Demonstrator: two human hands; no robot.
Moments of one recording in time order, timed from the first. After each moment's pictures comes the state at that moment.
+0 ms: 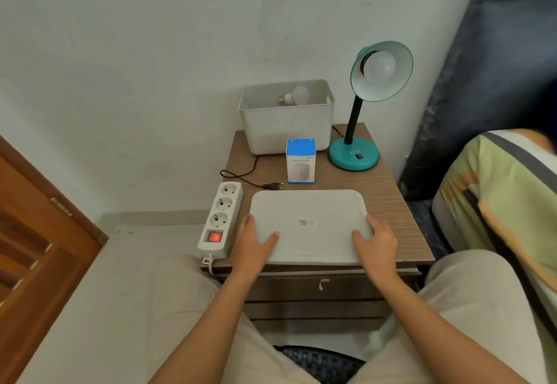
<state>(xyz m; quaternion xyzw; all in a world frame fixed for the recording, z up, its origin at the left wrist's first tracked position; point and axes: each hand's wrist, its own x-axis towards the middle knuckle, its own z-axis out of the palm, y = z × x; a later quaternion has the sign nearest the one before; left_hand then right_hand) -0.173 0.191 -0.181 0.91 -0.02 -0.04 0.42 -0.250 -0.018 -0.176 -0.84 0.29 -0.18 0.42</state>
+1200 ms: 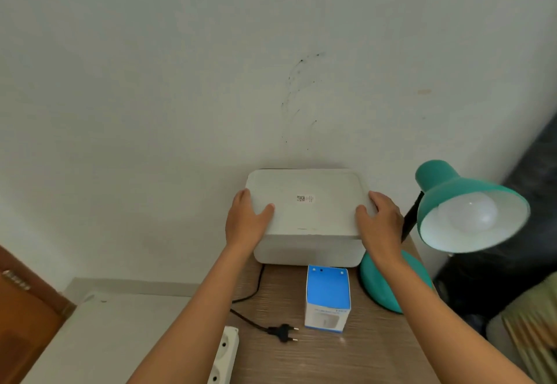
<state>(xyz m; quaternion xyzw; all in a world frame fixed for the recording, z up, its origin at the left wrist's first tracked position) 0.126 0.133 -0.056 0.91 -0.03 0.05 0.42 0.056 -0.077 -0.054 -0.84 0.24 -0.25 0.43</state>
